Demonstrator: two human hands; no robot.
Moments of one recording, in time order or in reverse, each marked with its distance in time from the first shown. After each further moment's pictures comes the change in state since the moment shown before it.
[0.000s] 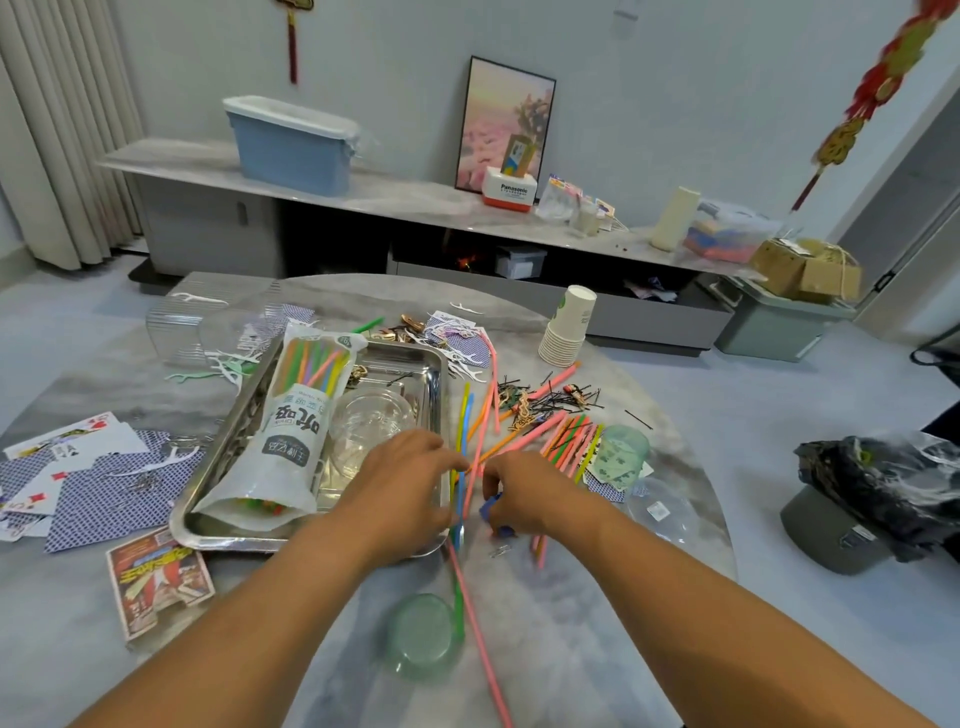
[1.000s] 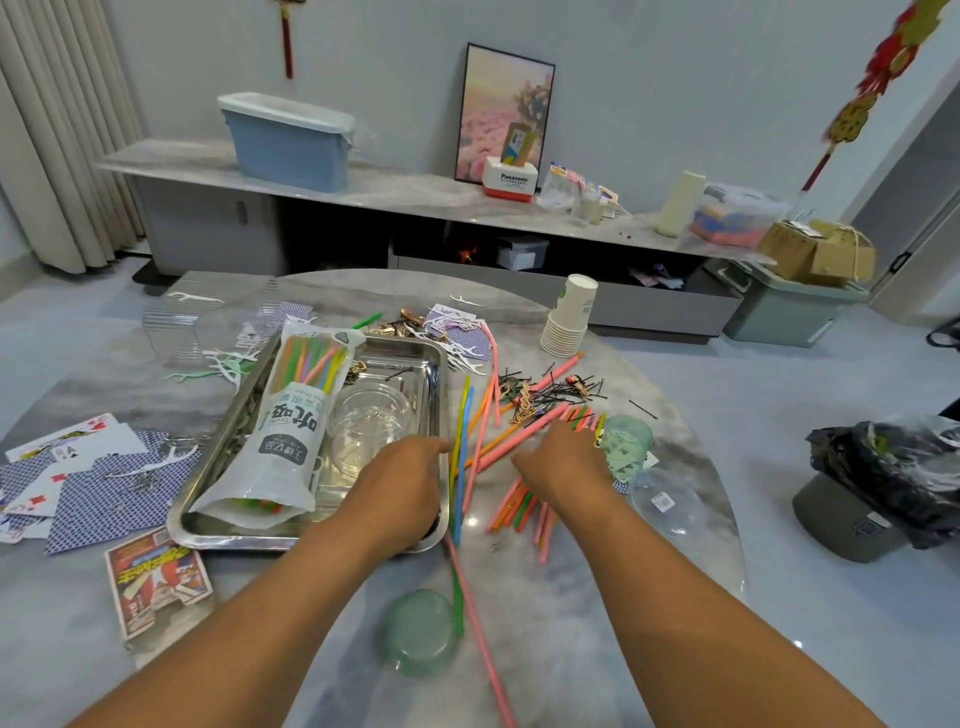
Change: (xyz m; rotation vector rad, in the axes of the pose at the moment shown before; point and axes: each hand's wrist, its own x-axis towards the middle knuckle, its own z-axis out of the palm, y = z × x) left_hand 0.006 0.004 0.013 -0.242 0.034 -0.252; right_hand 0.005 0.022 -0.004 0.247 0.283 0.474
